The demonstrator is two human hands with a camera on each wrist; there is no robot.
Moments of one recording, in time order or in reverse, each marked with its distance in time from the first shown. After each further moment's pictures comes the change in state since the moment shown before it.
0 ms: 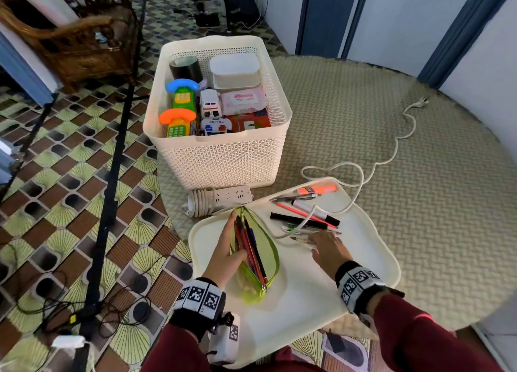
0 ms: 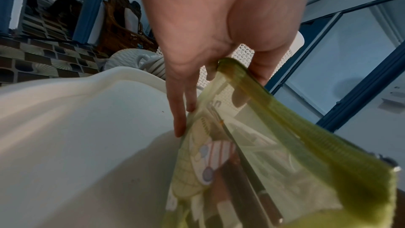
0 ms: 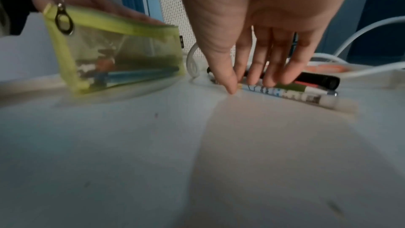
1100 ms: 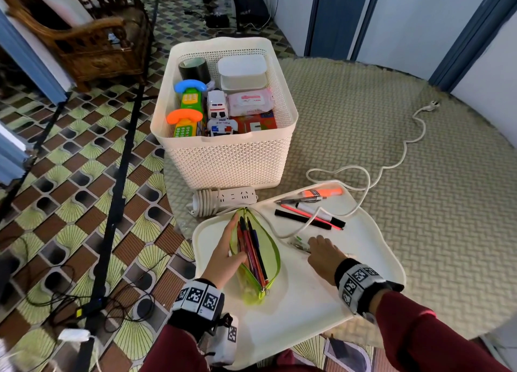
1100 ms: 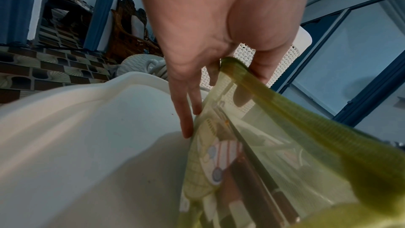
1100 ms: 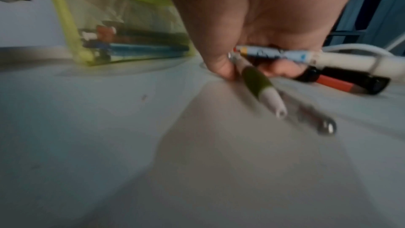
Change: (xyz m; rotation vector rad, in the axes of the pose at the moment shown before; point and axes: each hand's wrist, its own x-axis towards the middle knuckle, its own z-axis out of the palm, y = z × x) left_hand -0.008 0.009 -0.002 -0.029 0.005 -0.020; right_hand -0.001 -0.020 -0.008 -0.146 -0.138 -0.136
